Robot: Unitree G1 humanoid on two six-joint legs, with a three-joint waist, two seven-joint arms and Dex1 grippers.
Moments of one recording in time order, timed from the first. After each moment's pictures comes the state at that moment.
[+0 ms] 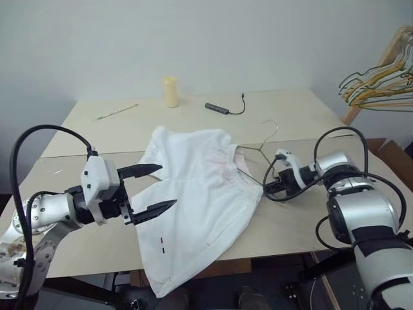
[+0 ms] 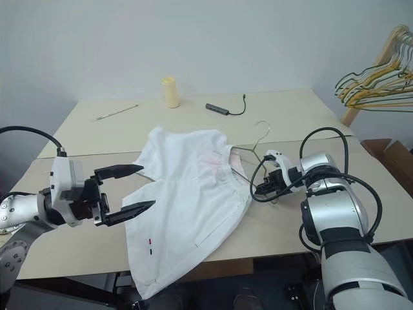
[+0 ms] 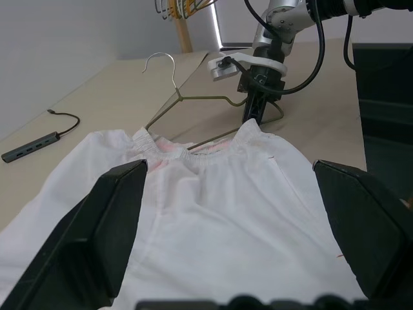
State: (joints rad) left arm 0.01 0.81 0.30 -0.62 -0.70 0.46 -0.92; right arm -1.16 -0.50 0.19 1.35 -0.11 0.69 1.36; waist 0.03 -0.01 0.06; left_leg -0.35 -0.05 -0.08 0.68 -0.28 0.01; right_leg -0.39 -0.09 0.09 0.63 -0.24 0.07
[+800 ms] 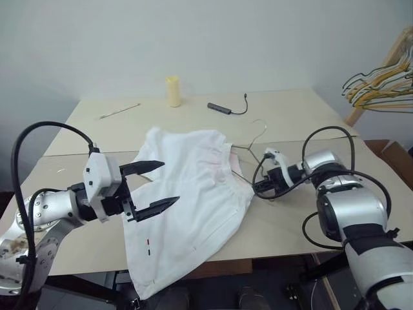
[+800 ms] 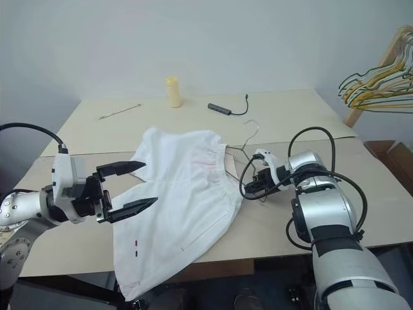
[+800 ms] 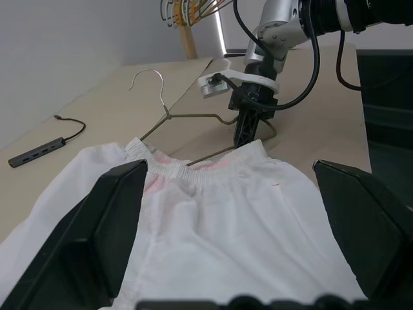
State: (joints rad) left arm -0.04 0.81 0.28 -0.60 -0.70 0.46 -0.91; right arm -1.17 -0.46 0.13 1.35 -0.14 0.69 1.35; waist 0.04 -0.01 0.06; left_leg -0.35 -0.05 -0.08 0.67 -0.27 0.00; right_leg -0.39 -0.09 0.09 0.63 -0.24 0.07
